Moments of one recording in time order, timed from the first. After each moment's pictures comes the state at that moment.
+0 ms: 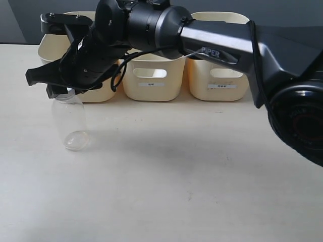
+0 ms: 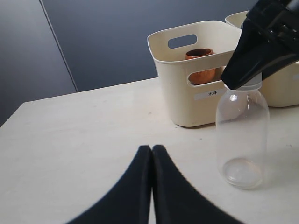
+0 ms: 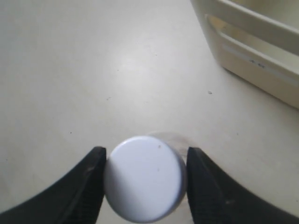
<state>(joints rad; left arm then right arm) -0.04 0.00 0.00 0.05 0.23 0.12 0.83 2.25 -1.96 0.45 0.71 -0.04</state>
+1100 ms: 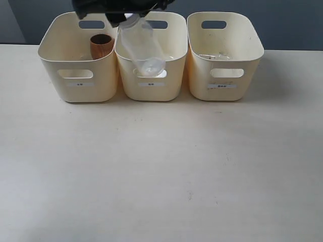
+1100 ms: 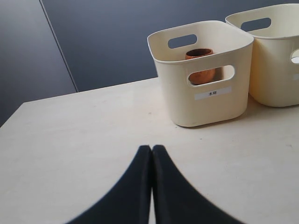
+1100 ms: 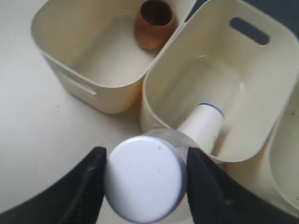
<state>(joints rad) -0.04 0.00 0.00 0.05 0.23 0.12 0.83 1.90 -1.96 -0.29 1.03 0.30</state>
